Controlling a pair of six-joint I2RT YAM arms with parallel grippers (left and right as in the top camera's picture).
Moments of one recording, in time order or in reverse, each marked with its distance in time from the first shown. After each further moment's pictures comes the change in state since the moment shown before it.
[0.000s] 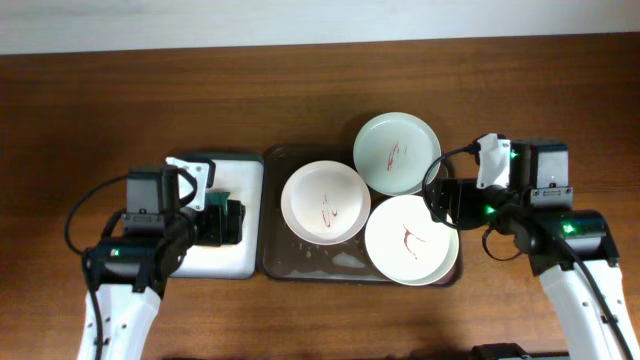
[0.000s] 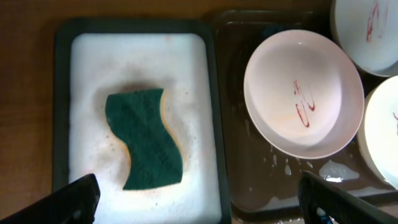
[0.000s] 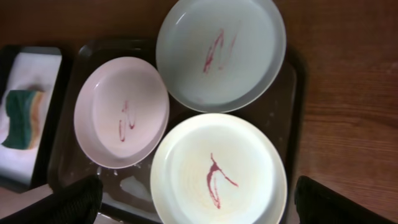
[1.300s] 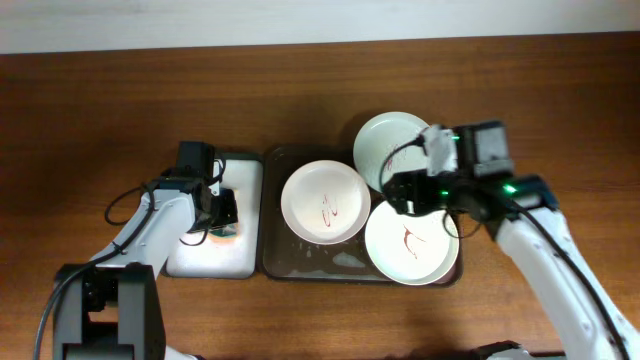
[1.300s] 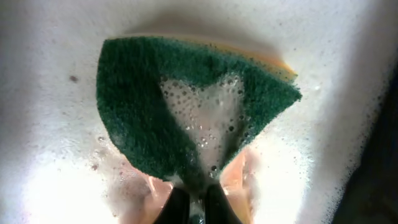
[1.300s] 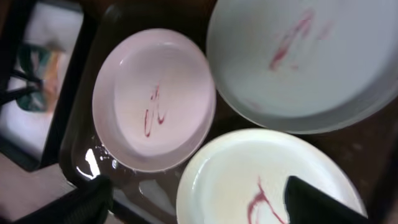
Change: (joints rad) left arm 0.000 0.600 0.013 0.192 -0.164 -0.192; right arm 0.177 0.256 0.005 0.160 -0.053 0.000
